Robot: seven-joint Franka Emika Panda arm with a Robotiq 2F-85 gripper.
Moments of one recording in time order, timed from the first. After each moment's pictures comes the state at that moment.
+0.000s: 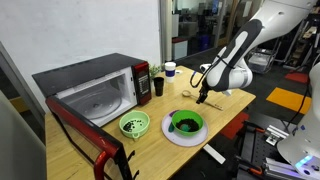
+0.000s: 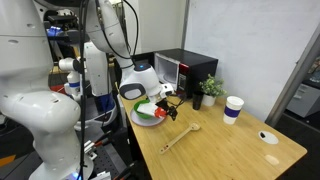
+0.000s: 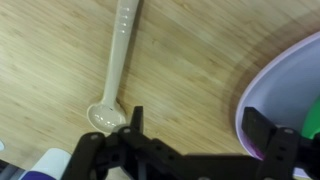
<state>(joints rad) 0.45 0.14 -0.40 -2.75 0.67 3.29 -0.91</state>
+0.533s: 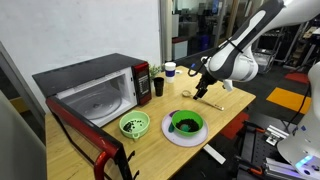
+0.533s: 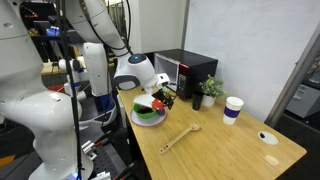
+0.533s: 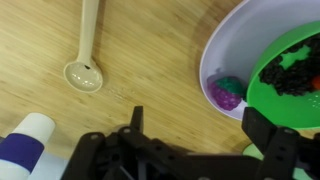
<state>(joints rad) 0.51 -0.05 -0.40 -2.77 0.82 3.23 -1.06</state>
